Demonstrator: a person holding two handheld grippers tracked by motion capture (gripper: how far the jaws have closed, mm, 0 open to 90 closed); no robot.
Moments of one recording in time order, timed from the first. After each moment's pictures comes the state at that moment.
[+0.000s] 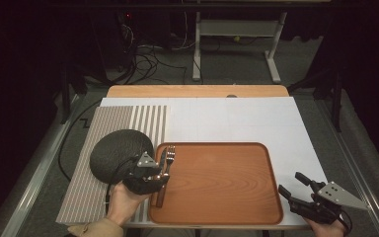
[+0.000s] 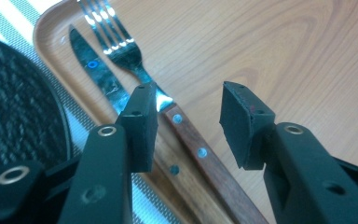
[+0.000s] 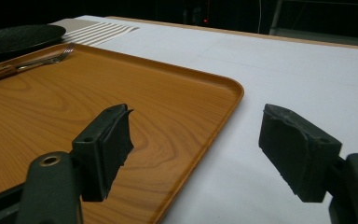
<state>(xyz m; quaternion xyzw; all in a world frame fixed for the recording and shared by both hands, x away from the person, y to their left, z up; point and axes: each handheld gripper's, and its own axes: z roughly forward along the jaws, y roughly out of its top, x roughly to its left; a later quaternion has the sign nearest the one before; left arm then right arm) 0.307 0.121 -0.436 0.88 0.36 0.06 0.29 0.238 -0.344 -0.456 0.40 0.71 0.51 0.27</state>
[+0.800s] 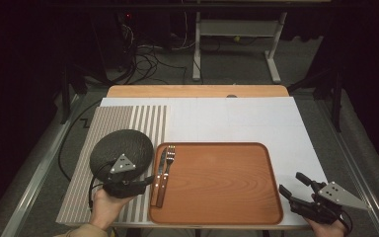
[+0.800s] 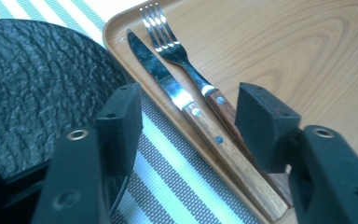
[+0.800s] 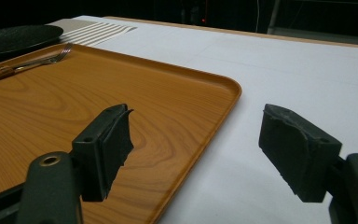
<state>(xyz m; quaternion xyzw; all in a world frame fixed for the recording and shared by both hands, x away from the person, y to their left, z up) 0.293 0.166 -0.426 0.84 0.41 0.09 0.36 0.237 -0.344 -0.456 0.40 0.71 0.51 0.28</state>
